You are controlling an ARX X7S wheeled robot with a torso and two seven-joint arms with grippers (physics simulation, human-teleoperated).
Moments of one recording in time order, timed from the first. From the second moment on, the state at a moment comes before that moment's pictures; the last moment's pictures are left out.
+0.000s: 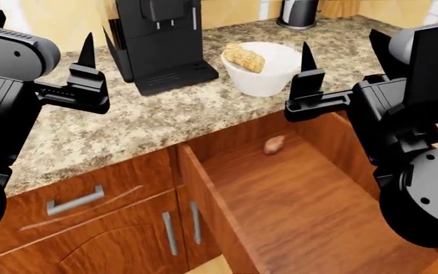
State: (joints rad) left arm -0.91 -0.80 0.17 0.72 -1.03 -0.95 -0.61; right arm 1.57 1.03 -1.42 -0.58 1.31 0.09 0.98
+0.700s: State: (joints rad) left arm -0.89 -0.82 0.16 0.73 -1.04 -0.94 -0.62; right arm 1.54 1.02 -1.42 -0.58 1.30 0.08 0.98
